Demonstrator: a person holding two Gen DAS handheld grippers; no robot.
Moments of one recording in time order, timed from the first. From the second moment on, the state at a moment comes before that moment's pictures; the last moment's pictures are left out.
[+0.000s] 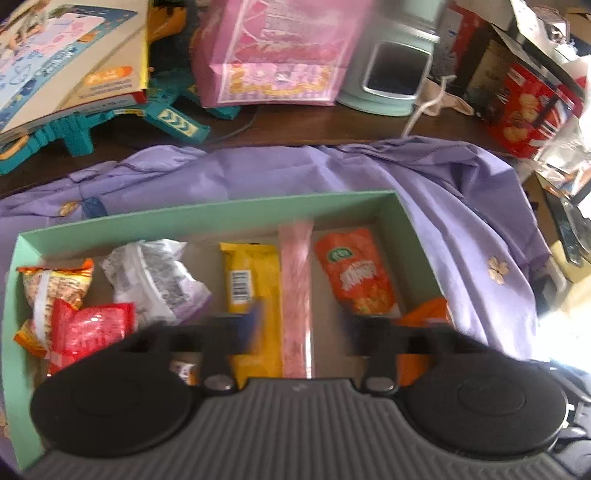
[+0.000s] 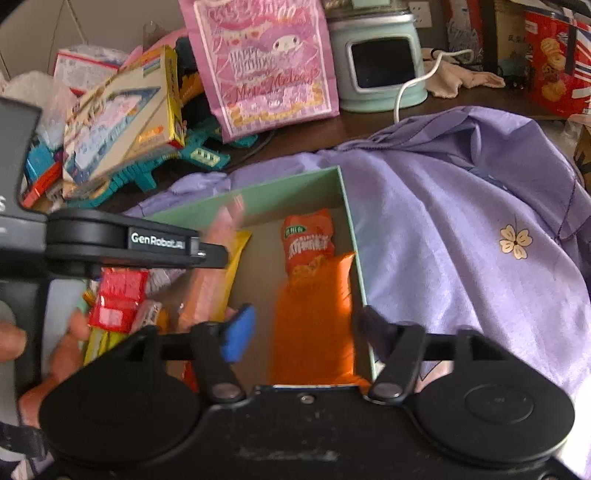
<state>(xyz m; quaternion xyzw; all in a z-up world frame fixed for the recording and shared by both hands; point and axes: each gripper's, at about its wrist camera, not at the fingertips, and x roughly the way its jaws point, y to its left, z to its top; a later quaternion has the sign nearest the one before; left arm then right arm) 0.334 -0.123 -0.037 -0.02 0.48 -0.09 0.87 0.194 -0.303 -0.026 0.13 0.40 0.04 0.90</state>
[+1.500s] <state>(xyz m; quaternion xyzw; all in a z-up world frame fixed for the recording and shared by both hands) 0.106 -0.144 -0.070 0.09 0.50 -0.16 0.85 0.054 -0.335 -0.044 0.18 0.46 0.00 0.87</state>
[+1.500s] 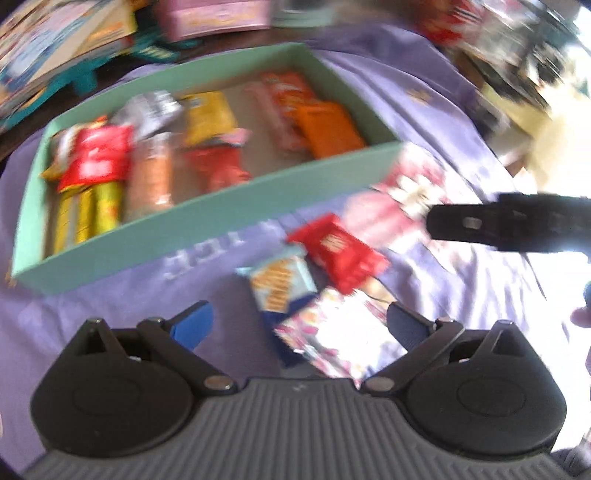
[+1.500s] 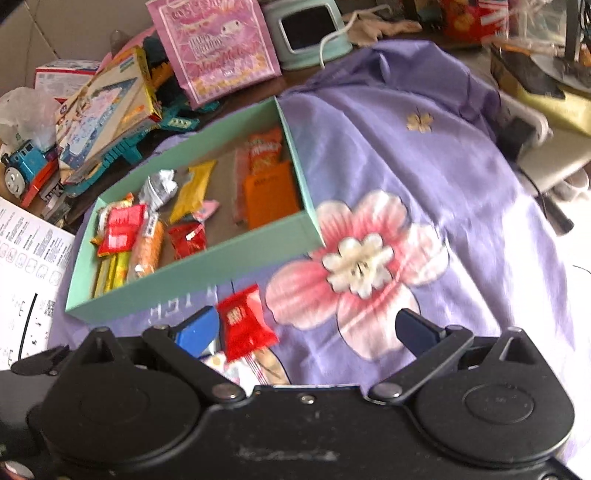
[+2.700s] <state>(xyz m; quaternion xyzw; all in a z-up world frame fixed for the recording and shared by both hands) 0.122 -0.031 -0.089 -0.04 0.52 -0.09 0.85 0.120 -0.257 -0.077 0.13 0.50 0.05 0.85</state>
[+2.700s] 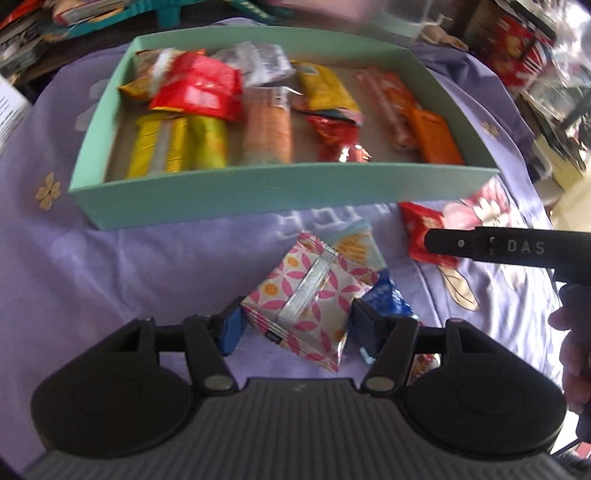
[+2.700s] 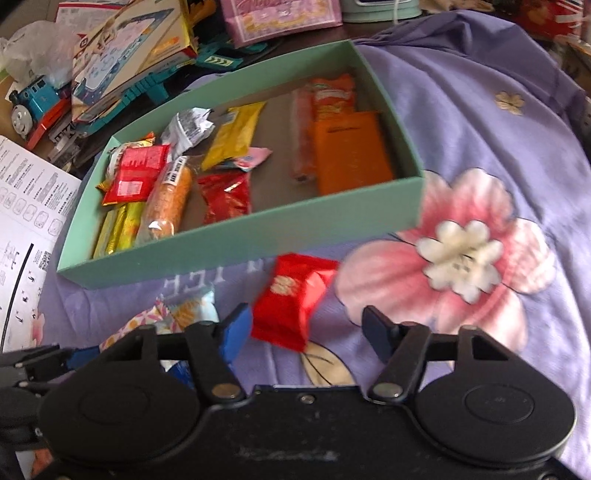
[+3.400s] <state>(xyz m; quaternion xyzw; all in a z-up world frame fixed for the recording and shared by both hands) 0.114 -0.037 -0.073 -0.05 0.52 -0.13 0.84 0.097 -0.259 -0.069 0.11 0.49 0.05 0.86</state>
